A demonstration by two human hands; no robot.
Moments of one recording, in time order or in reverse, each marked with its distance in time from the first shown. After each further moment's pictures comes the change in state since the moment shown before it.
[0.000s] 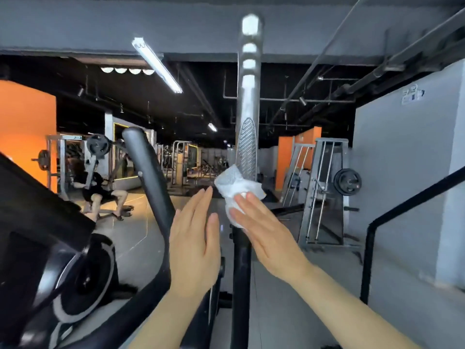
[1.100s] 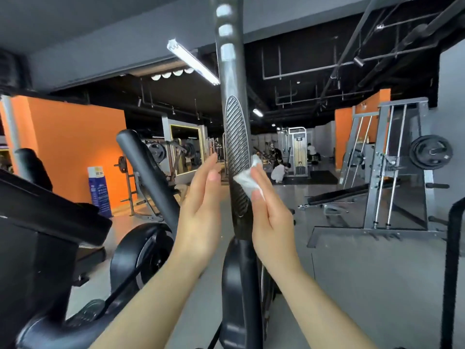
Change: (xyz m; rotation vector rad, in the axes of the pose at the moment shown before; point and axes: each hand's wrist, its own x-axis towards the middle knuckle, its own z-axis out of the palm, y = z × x) left_hand 0.034 0.062 0.008 -0.310 -0.089 -0.293; right_hand 0.017 -0.028 -0.001 0.923 0.406 0.508
